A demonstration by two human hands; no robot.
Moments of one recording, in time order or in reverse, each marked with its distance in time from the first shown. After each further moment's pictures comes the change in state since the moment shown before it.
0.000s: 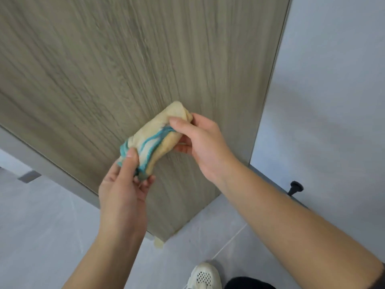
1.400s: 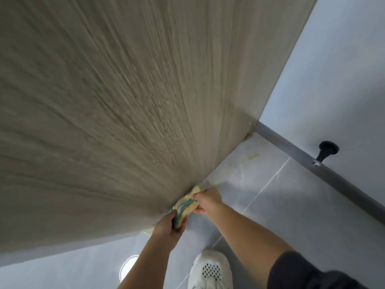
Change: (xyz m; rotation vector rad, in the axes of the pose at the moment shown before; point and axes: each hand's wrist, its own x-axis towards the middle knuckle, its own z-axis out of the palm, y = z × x) left_hand 0.105 -0.325 -0.151 0.073 0.367 -1.055; right_hand 0.038 0.367 -0.121 -0.212 0.529 0.996
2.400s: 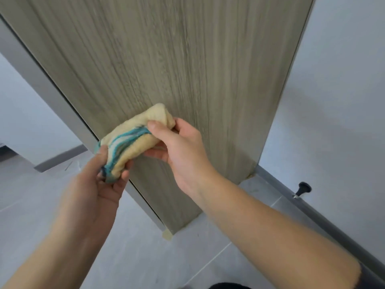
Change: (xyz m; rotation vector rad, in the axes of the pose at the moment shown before) left_hand -0.406 0.087 -0.045 -0.046 -0.390 0.999; right_hand -0.405 -0.108 0.008 0.373 -0.714 -0.903
